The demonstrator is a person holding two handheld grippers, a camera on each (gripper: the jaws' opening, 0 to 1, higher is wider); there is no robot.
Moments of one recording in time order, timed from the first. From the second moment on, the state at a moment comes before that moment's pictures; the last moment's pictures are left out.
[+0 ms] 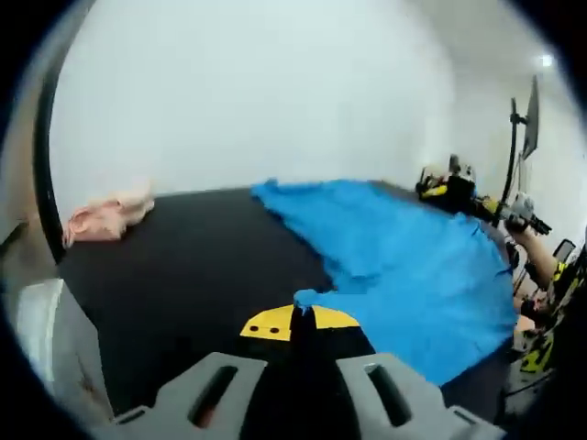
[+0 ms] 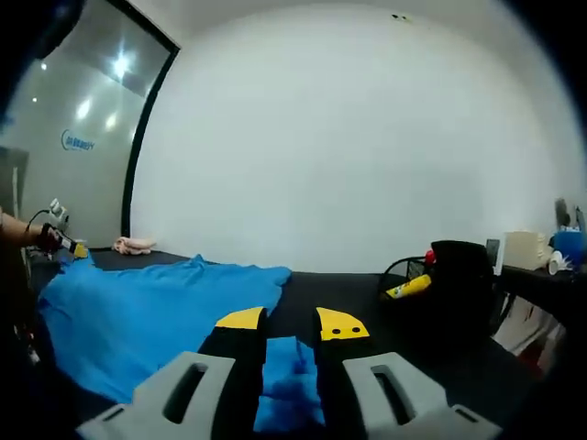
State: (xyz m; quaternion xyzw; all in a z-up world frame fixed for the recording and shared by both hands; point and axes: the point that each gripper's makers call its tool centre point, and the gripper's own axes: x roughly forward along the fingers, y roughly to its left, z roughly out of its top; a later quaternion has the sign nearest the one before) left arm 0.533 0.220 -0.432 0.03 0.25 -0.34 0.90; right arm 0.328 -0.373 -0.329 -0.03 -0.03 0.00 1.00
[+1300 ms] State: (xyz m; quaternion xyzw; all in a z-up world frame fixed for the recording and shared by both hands) left arm 0.527 0.208 -0.423 -0.05 0.18 -0.35 0.92; right arm 0.424 -0.438 -0.383 -0.06 0.10 0.02 0.99
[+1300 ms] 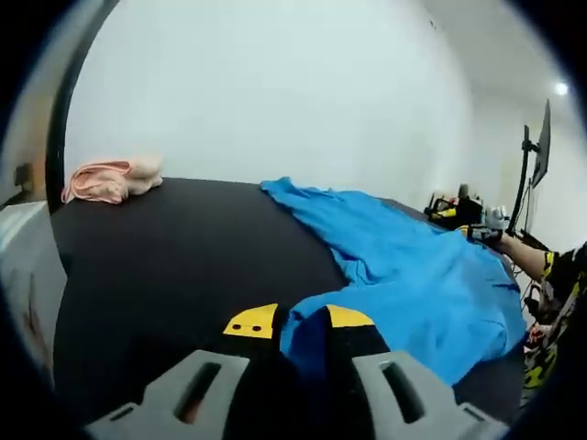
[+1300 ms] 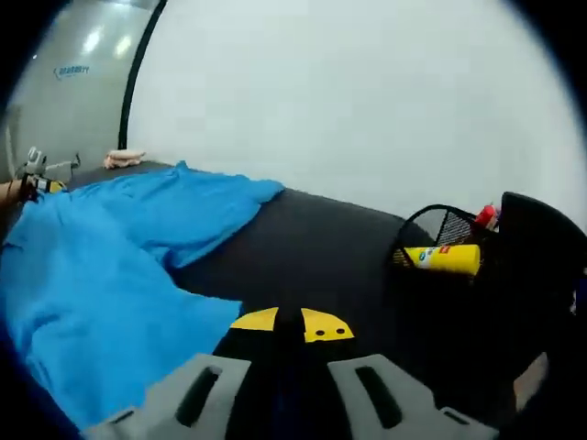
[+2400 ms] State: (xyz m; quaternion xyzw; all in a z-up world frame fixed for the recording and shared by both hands) left arm 0.314 0.005 -0.422 -0.05 0.14 -0.47 0.87; right arm 0.266 -0.155 -0.422 -0.13 0.09 0.23 0.96
